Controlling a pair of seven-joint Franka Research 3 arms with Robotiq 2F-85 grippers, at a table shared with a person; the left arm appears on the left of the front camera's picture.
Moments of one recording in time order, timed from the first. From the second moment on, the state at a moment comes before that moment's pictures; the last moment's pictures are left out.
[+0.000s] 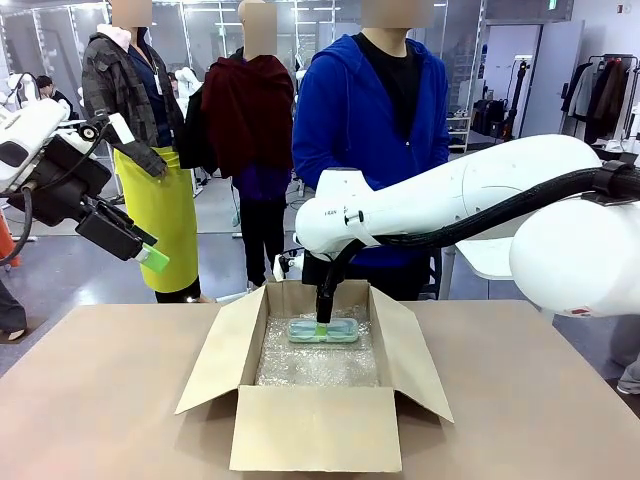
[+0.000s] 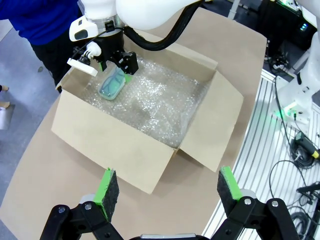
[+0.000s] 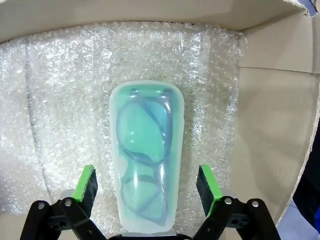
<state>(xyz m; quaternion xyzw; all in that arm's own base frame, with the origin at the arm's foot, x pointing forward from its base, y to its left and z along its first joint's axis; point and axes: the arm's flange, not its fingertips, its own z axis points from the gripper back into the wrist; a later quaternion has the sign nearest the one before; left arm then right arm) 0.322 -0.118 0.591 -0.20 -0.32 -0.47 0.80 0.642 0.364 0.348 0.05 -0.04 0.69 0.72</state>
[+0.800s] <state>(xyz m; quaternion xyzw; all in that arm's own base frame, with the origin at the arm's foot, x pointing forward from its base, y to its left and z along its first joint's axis) 0.322 -0.118 0.591 -0.20 -0.32 -0.47 0.80 0.597 0.298 0.487 0.06 -0.07 0.62 0.78</state>
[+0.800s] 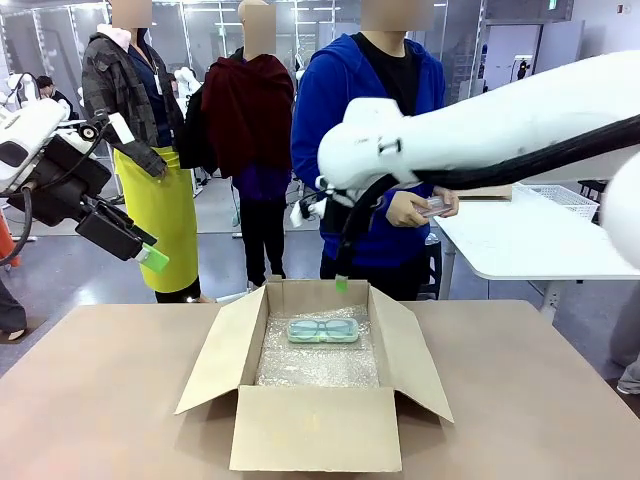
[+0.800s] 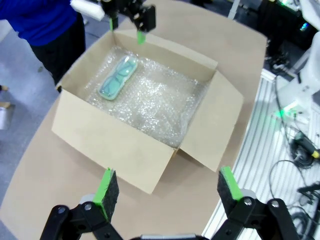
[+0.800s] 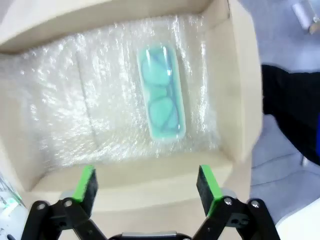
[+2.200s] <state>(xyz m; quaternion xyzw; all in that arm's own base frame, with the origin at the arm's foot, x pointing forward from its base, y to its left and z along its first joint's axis) 0.321 -0.119 0.591 -0.20 -0.32 -0.47 0.80 0.389 0.076 0.519 0.05 -0.20 0.20 0.96</state>
